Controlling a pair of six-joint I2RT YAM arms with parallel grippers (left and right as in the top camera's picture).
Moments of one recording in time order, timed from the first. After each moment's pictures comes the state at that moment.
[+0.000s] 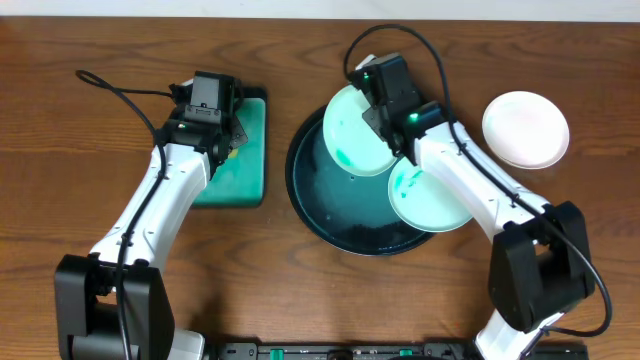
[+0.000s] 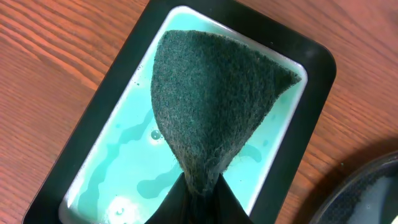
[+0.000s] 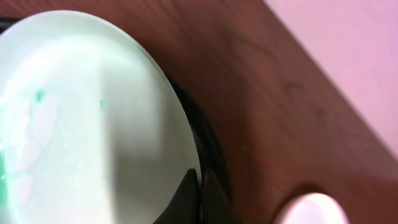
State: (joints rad) left arm -0.17 1.63 1.18 -0.60 -0.25 -0.59; right arm 0.44 1.87 1.42 -0.46 0.33 -0.34
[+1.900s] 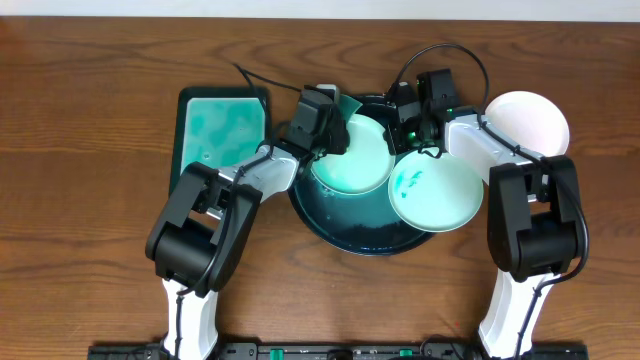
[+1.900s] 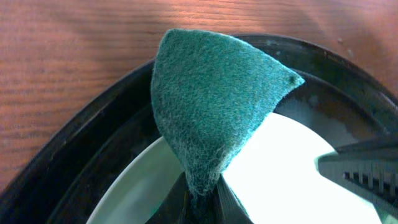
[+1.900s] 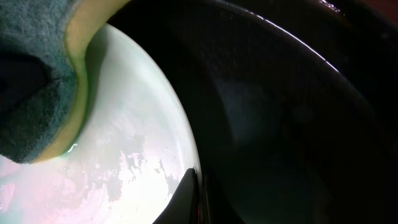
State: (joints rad) left arm -0.47 2.07 1.18 0.15 0.13 -0.38; right arm 0.20 2.08 1.34 -0.38 -0.35 -0.09
